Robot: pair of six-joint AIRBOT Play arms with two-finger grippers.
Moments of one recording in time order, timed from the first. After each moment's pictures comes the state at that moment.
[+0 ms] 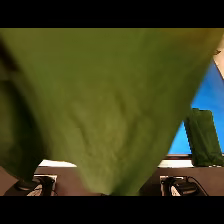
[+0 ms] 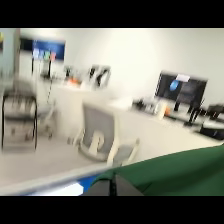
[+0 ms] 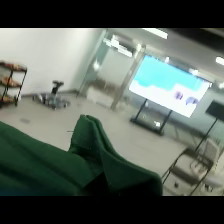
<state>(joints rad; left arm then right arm) -0.13 -0.91 1.78 0.80 -0.94 -1.33 0.12 -0.76 1.78 -1.35 0.86 1.02</state>
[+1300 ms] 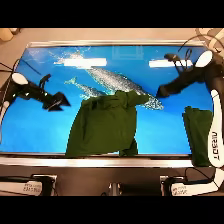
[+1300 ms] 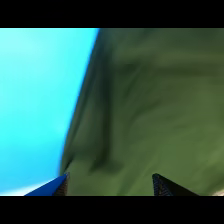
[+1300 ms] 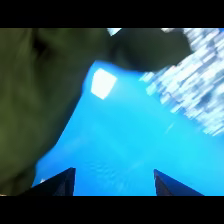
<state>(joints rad) 0.09 -1.53 1.32 1.04 -1.48 -1.51 -0.07 -1.57 1.62 -1.17 1.58 1.01</state>
